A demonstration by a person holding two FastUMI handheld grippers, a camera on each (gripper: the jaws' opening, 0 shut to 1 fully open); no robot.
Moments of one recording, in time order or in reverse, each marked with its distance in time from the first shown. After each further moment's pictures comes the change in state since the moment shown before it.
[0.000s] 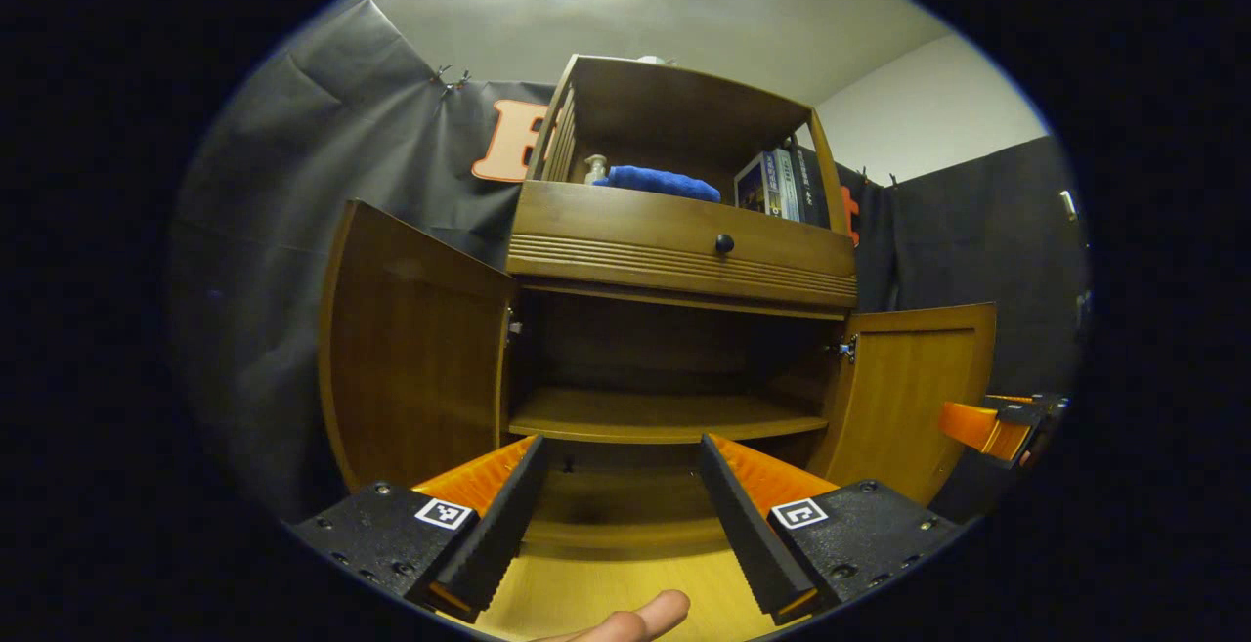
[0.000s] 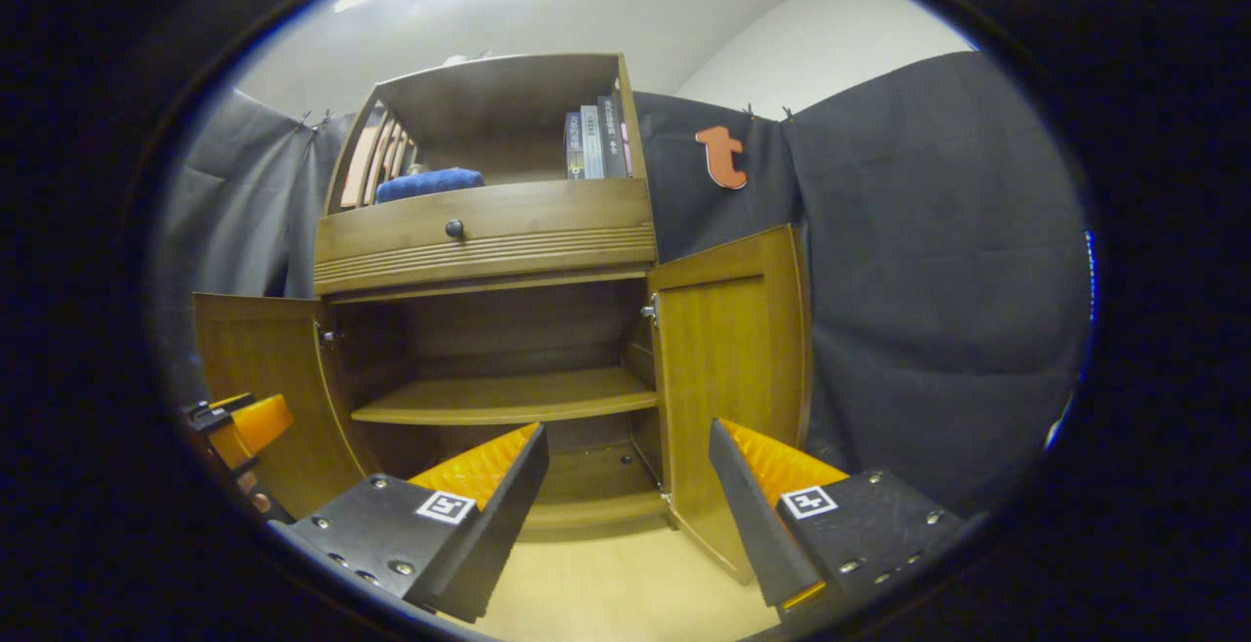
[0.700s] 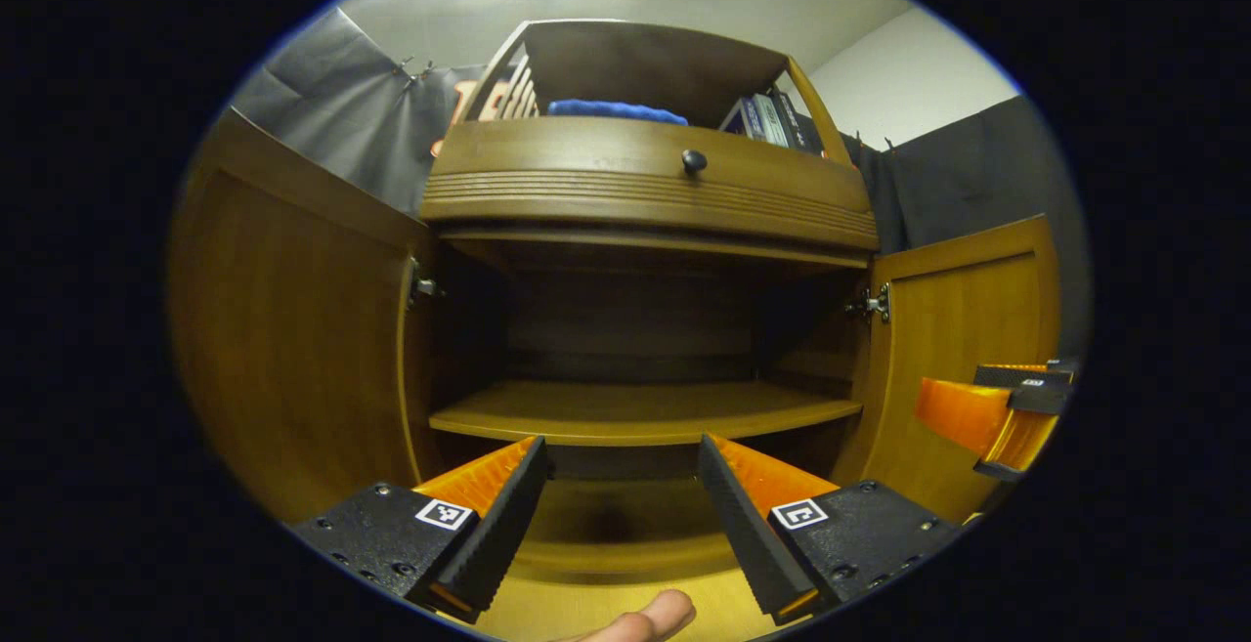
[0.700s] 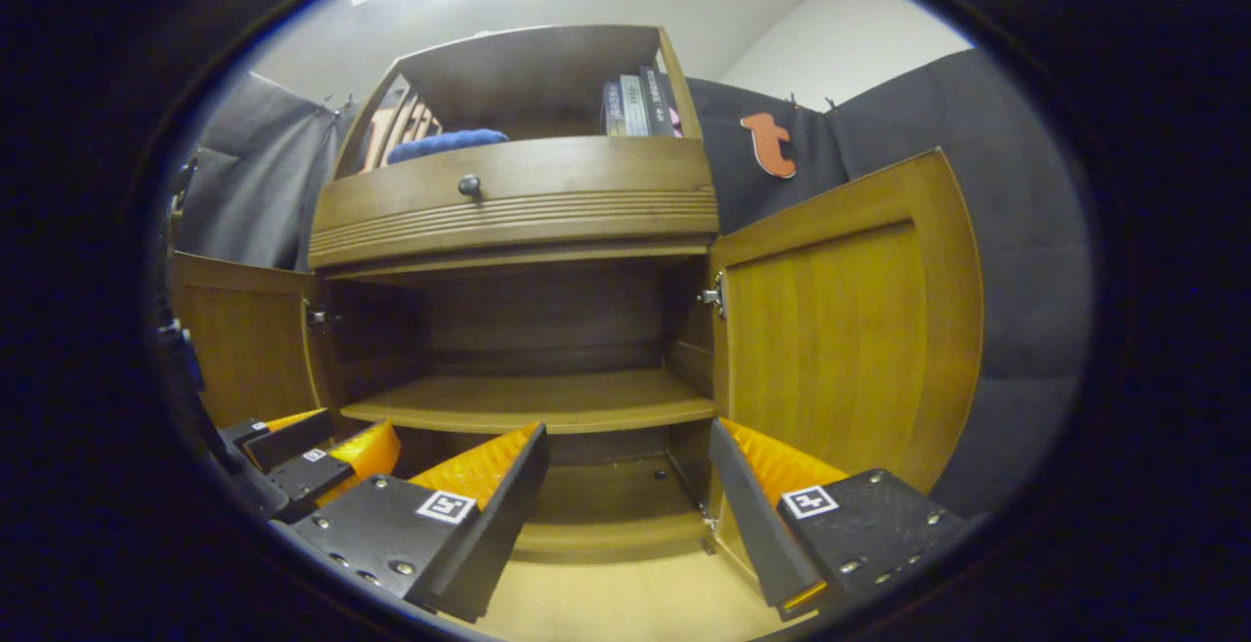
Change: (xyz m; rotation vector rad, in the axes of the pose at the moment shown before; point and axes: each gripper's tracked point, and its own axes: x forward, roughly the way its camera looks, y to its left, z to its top) left arm 0.111 -0.041 -0.079 0.056 0.035 -0.013; right arm 0.093 0.037 -0.037 -0.058 -0.011 0.044
